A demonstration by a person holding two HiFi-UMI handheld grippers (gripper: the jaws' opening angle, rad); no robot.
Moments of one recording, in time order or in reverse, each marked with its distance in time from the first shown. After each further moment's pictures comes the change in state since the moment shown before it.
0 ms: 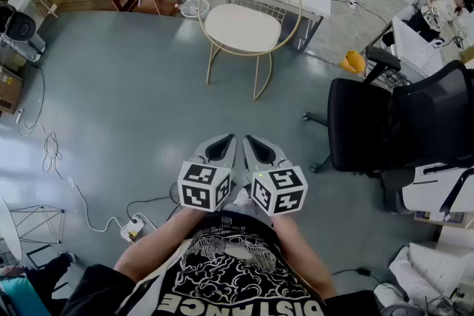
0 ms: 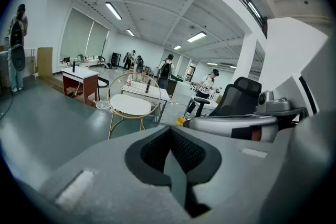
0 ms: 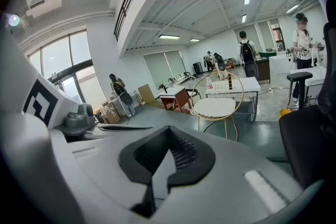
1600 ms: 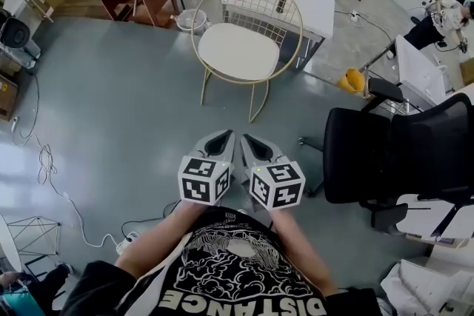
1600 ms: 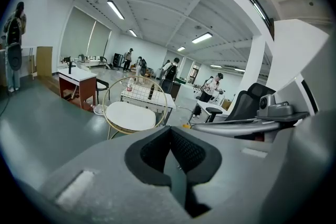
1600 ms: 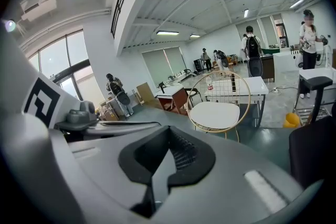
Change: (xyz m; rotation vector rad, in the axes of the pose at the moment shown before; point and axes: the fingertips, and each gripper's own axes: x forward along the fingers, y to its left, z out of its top) left arm 0.118 0.050 0.082 -0.022 -0.018 0.004; right arm 0.097 -0.082 0.071 0.012 0.039 0.006
